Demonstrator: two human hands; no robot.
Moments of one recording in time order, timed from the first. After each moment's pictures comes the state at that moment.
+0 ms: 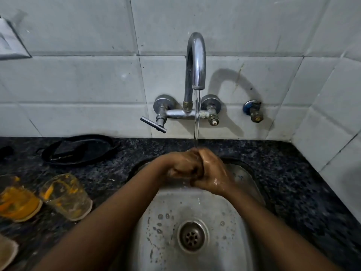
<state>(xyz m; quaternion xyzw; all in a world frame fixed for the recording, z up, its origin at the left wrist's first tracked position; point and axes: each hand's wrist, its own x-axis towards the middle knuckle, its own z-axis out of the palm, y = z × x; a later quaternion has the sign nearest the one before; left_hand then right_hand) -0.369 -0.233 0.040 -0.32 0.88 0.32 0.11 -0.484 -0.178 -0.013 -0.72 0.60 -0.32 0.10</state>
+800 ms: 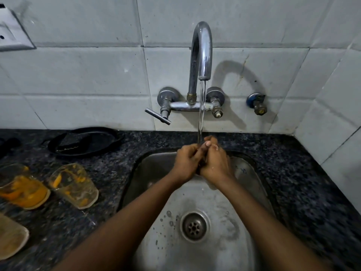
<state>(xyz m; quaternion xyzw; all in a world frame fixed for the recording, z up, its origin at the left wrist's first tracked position) -0.363 -0.204 0.001 -0.37 0.70 0.50 -0.35 -0.453 -0.168 0.007 -0.56 0.75 -0.31 0.16</state>
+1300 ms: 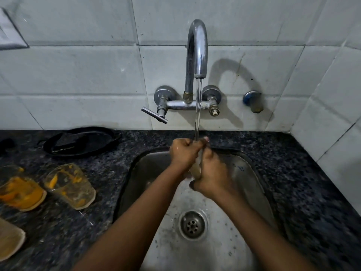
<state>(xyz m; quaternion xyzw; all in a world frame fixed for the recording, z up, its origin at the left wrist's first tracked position) -0.376 -0.214 0.010 -0.49 0.58 0.51 -0.41 -0.441 -0.142 0.010 -0.54 0.78 -0.21 0.22</state>
